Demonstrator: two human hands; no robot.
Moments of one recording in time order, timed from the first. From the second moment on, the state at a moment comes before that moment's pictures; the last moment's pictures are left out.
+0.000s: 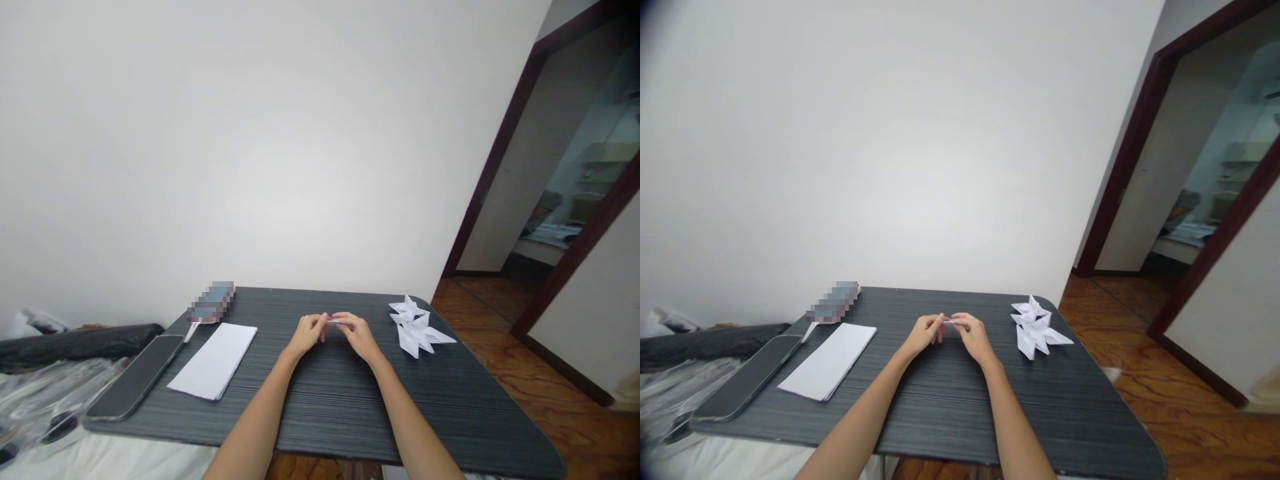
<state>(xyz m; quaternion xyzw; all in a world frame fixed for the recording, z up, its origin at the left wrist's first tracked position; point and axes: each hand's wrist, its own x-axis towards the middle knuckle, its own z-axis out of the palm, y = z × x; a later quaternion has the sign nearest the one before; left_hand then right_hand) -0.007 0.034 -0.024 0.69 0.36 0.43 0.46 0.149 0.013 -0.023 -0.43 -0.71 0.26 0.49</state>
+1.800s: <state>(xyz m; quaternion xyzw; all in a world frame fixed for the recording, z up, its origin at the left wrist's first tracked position) -0.010 0.024 -0.017 0.74 0.37 0.45 0.34 0.149 0.017 -0.032 -0.40 -0.48 0.53 0.57</state>
